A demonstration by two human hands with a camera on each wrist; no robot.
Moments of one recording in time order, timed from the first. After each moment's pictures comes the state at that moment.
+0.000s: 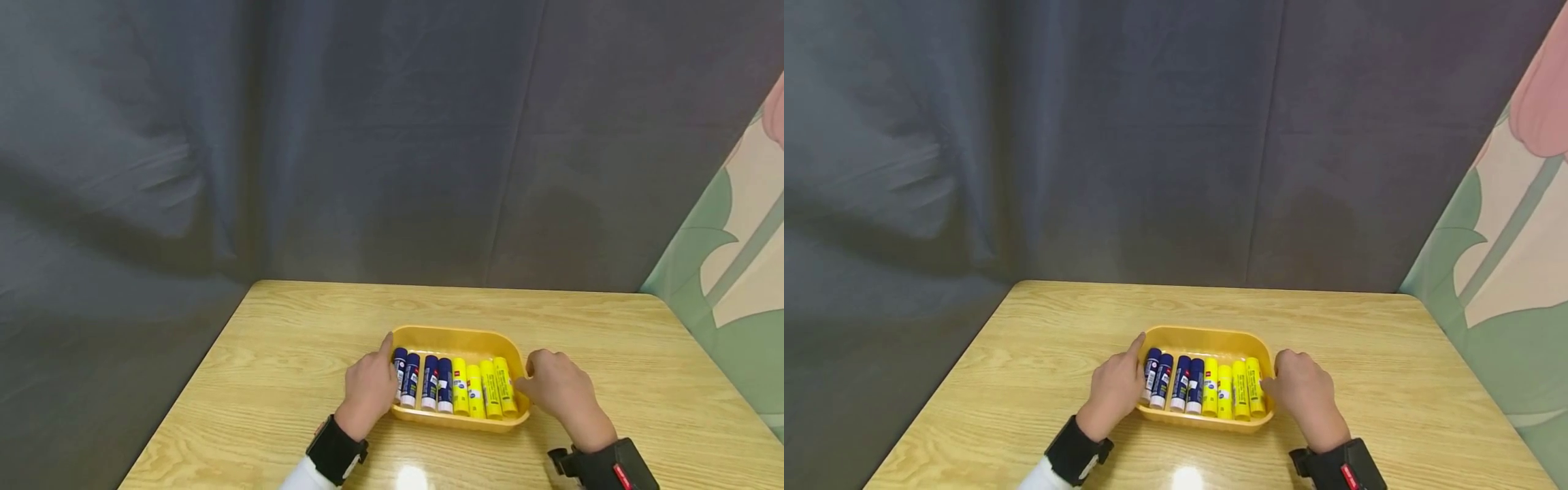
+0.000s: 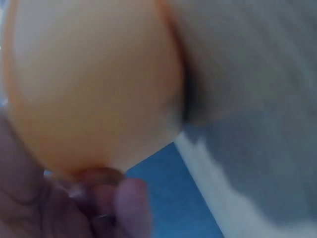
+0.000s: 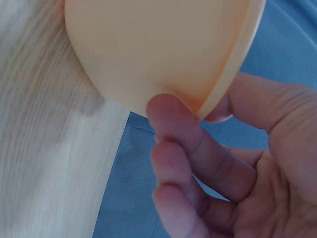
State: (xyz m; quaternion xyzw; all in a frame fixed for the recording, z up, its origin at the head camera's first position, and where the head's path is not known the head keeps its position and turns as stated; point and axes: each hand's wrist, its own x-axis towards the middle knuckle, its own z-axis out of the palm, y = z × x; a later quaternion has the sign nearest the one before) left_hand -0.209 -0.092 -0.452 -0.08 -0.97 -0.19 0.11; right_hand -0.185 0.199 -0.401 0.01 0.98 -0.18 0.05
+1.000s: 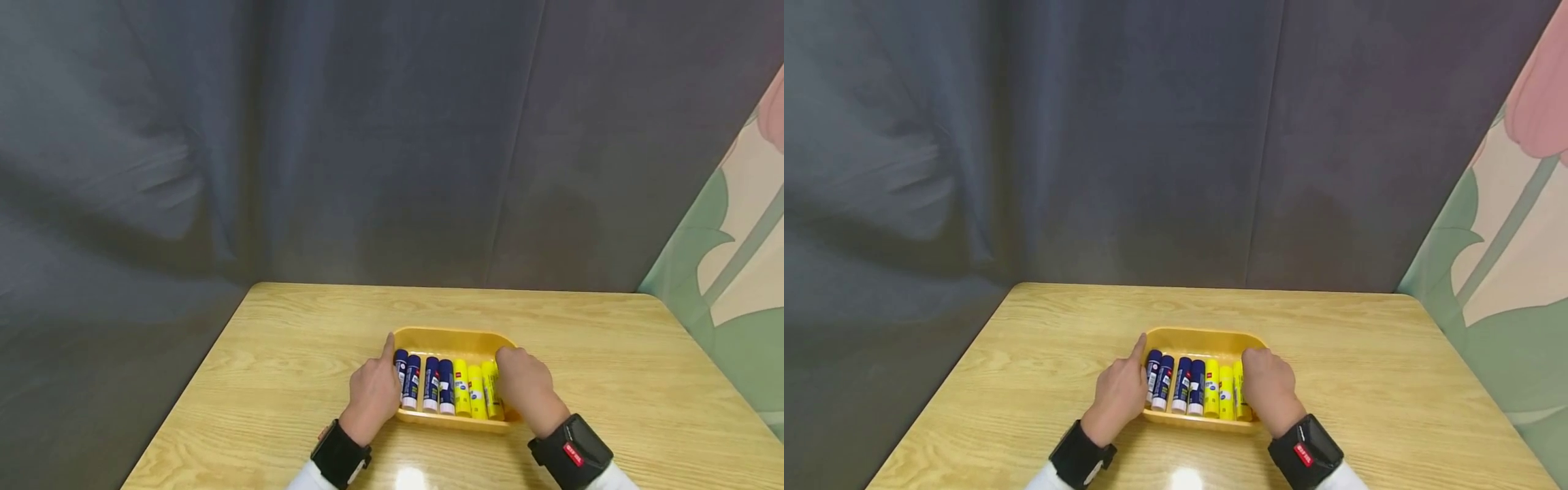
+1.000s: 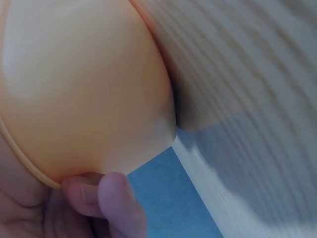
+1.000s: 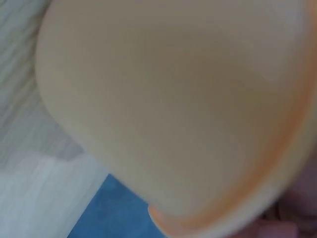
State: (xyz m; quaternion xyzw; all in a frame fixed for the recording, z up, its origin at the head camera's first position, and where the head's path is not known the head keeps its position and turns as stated) left_hand -0.207 -0.089 -0.460 -0.08 -0.97 -0.20 0.09; right_hand -0.197 0.148 -0.409 -0.02 0.99 -0.10 0.04
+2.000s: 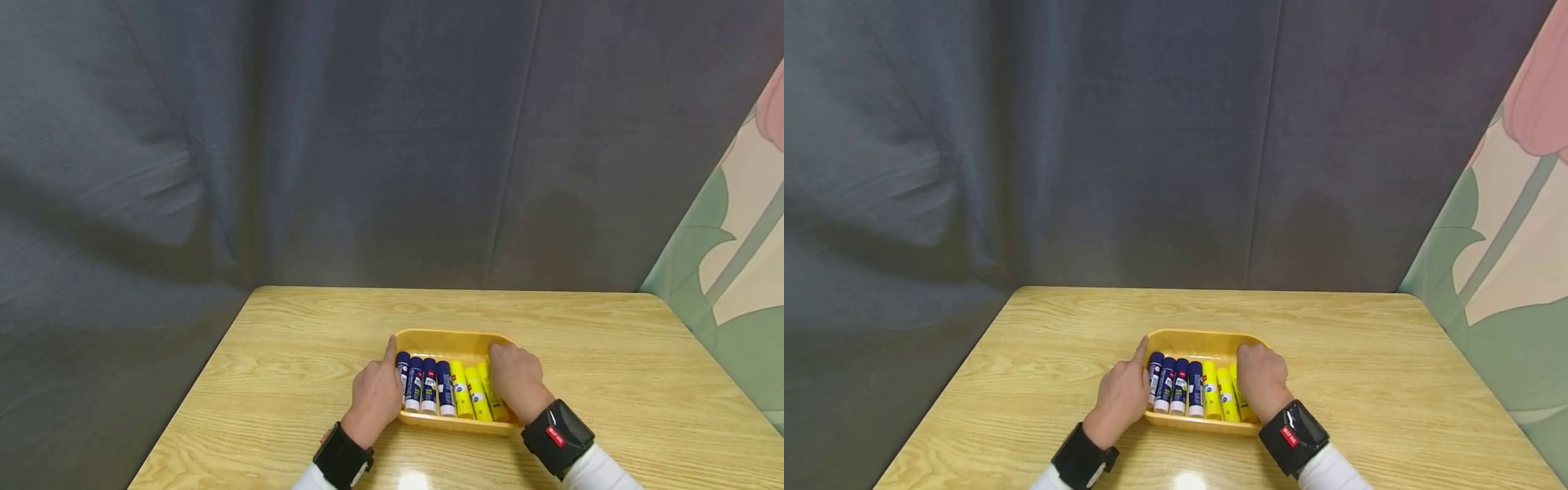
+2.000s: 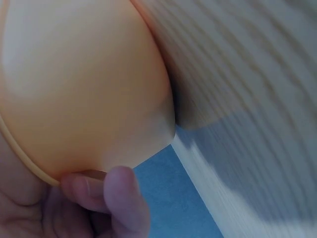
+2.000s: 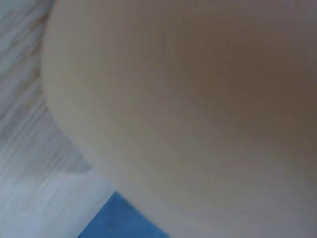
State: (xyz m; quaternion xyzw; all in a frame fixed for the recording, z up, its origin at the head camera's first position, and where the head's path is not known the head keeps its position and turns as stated) left_hand -0.210 -0.088 -0.462 -0.09 -0.97 -0.20 0.10; right_hand -0.220 0.143 -0.429 -0.03 1.00 -0.02 0.01
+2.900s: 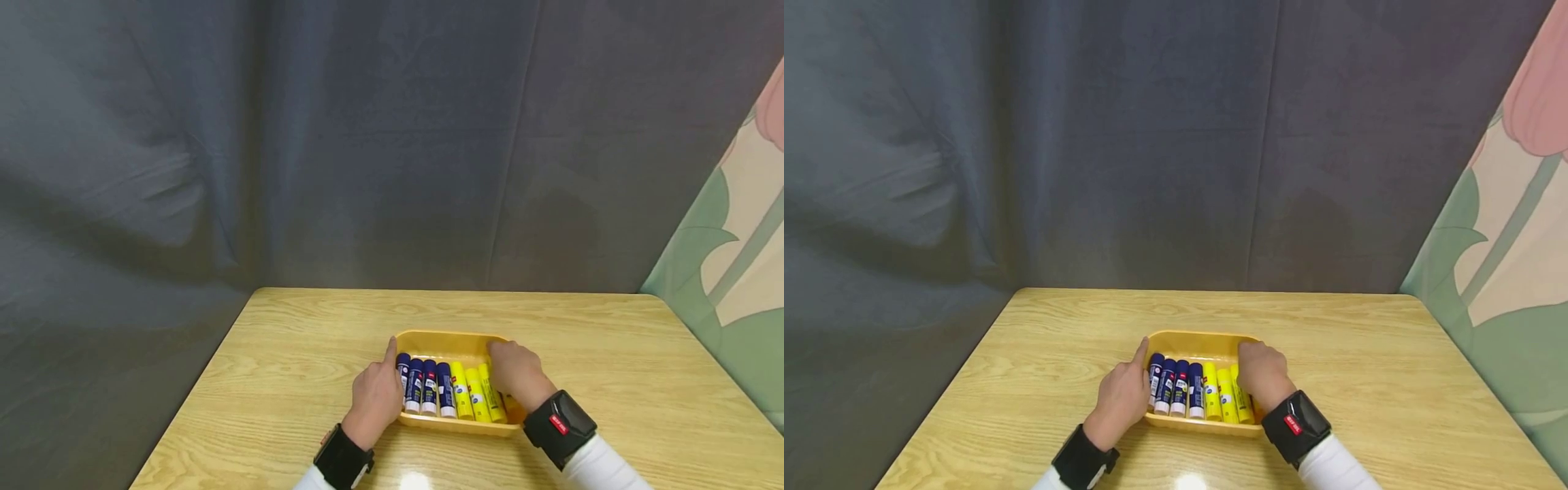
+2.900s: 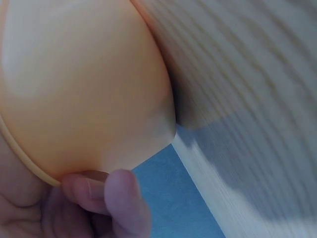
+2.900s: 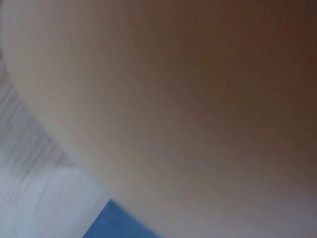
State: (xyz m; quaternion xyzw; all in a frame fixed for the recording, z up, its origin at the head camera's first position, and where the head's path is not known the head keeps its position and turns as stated) left_hand -0.209 -0.087 -0.460 -0.08 -0.97 -0.19 0.09; right_hand -0.233 0.147 -0.418 -0.01 0.99 -0.09 0.12
